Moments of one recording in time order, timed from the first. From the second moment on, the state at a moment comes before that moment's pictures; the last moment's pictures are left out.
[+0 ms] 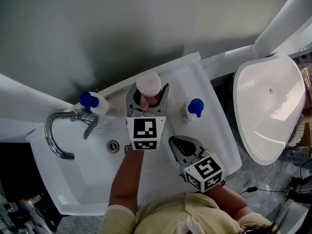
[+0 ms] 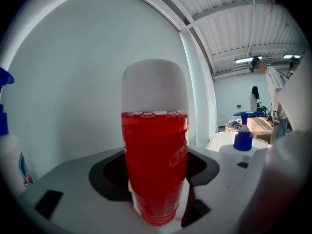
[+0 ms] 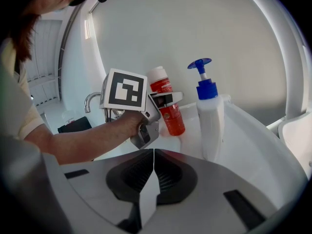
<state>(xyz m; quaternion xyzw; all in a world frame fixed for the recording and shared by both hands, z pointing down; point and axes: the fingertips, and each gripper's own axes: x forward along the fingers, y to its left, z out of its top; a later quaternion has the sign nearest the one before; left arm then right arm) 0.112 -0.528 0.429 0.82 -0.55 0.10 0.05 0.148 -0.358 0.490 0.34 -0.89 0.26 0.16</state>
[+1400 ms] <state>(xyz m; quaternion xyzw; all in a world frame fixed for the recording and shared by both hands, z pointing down) 0.109 -0.519 0.408 0.82 -0.57 0.08 0.01 0.158 -0.344 0.483 0.36 -0.88 0.25 0.17</state>
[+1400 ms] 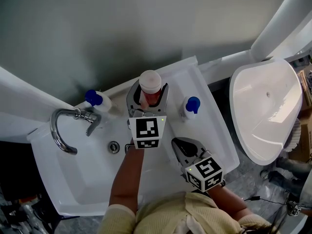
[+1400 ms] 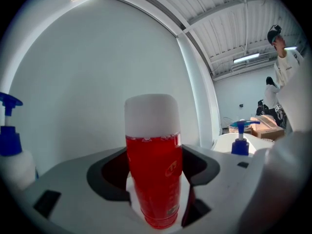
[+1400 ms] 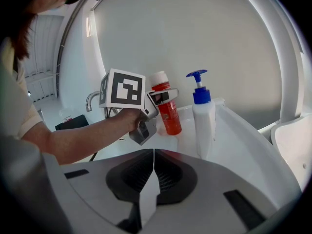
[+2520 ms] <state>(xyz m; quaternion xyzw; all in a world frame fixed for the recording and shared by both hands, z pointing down) 0.083 -0.446 0.394 0.82 -0.56 0.06 0.03 0.152 -0.318 0.456 0.40 -0.87 0.22 0.16</state>
